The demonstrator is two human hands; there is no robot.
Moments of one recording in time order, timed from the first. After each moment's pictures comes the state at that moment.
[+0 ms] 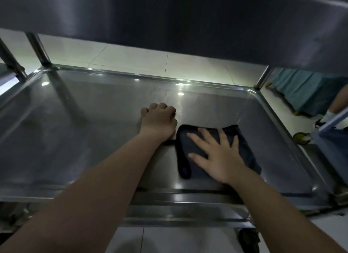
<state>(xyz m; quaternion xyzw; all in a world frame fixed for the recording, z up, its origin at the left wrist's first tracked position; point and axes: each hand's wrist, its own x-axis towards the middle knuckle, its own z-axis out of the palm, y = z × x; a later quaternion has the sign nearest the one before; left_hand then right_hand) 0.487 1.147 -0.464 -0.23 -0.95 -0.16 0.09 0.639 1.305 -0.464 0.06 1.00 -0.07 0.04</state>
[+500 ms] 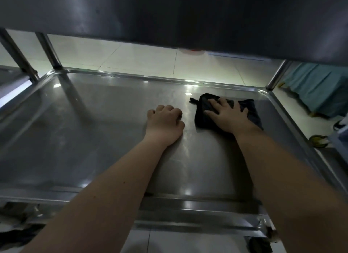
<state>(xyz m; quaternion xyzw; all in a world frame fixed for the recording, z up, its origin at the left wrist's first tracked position) 0.487 1.145 -0.468 -0.24 -0.95 -0.18 0.11 0.505 1.381 -0.458 0.15 0.99 -0.06 0.05</state>
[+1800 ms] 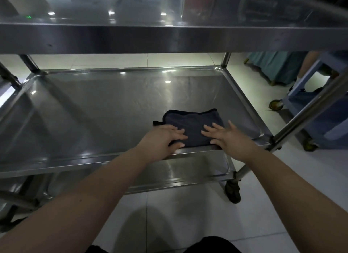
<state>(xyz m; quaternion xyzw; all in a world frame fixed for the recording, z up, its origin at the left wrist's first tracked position) 0.644 1.123 -0.430 -0.51 -0.84 -0.20 -0.07 0.762 1.361 -0.432 0.00 0.99 -0.15 0.06</state>
